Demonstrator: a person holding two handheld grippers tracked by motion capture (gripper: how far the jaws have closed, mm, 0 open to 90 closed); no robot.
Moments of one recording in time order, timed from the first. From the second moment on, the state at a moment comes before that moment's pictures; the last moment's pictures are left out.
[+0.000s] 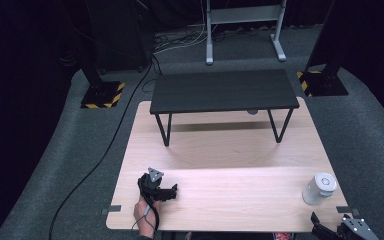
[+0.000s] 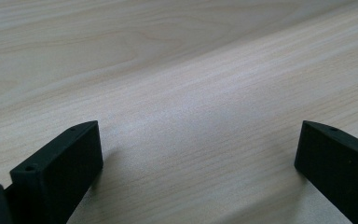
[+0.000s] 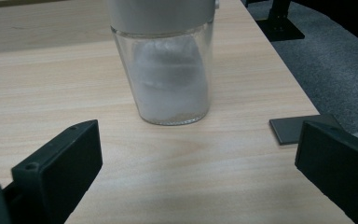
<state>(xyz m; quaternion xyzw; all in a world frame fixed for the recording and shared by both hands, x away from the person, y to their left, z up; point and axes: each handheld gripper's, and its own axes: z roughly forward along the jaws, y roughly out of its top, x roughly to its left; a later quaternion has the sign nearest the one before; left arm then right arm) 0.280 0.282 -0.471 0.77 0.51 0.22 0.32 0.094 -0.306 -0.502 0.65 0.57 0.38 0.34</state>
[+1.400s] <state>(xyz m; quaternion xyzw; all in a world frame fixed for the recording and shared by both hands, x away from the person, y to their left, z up) 0.280 0.282 -0.471 0.77 0.51 0.22 0.32 0.154 -0.285 -0.505 0.64 0.56 0.39 0.36</state>
